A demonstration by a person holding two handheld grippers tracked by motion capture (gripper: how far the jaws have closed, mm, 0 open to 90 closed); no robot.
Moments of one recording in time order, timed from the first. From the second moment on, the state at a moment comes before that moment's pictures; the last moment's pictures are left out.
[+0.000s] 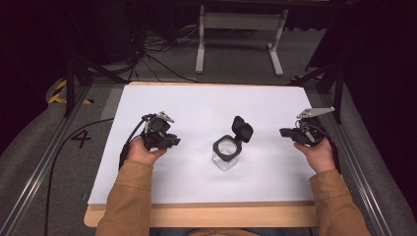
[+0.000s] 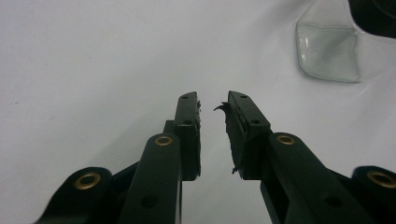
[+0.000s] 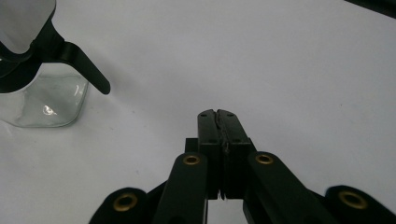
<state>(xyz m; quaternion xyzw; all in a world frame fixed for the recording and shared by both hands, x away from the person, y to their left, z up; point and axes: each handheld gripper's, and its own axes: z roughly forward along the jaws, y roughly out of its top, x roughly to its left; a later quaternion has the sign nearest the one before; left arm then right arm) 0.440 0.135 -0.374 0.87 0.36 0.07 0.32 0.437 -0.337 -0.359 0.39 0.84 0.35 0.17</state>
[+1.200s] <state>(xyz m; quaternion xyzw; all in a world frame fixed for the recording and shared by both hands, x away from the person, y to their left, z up) 0.454 0.067 -0.381 0.90 0.29 0.02 0.34 0.396 -0.328 -0.347 0.35 0.84 0.38 0.16</state>
